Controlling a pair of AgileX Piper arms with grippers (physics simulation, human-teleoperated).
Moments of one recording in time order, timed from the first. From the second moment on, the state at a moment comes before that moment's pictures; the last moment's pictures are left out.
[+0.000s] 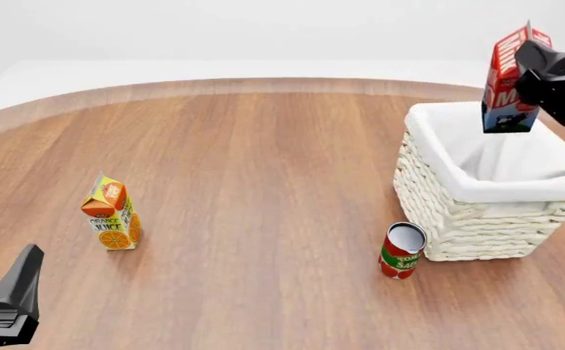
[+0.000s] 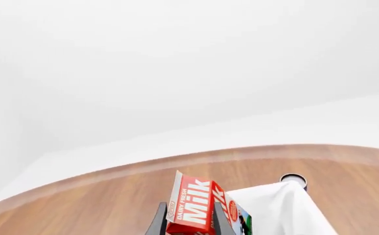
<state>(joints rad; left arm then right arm) 0.00 0.01 0.00 0.00 0.00 0.03 0.97 -0.68 -0.33 0.21</state>
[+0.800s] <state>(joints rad) 0.00 0.01 0.00 0.00 0.00 -0.08 1.27 -0.67 -0.59 0.27</state>
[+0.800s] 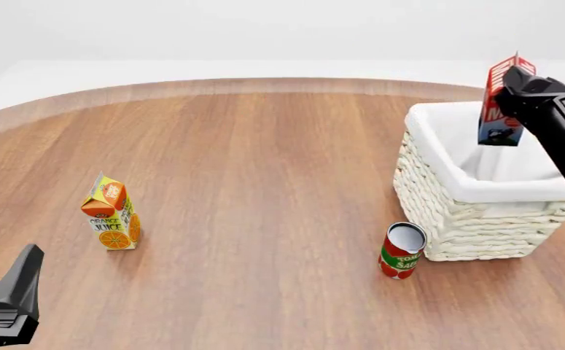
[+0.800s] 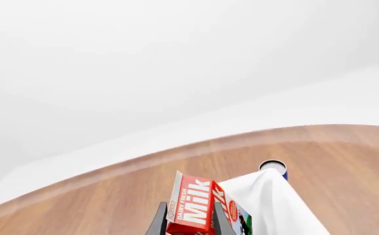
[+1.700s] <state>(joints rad) 0.00 0.01 0.00 0.00 0.00 -0.15 1.58 -0.70 -0.77 0.34</state>
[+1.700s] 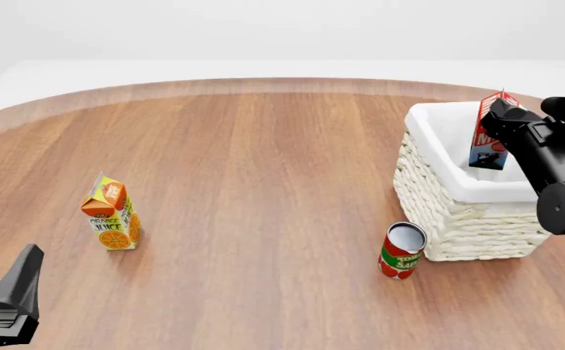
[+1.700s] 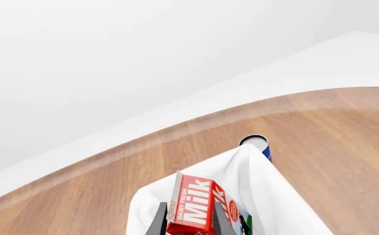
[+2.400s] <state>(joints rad) 0.00 0.01 0.00 0.00 0.00 -0.17 1.62 -0.79 -0.60 0.30</state>
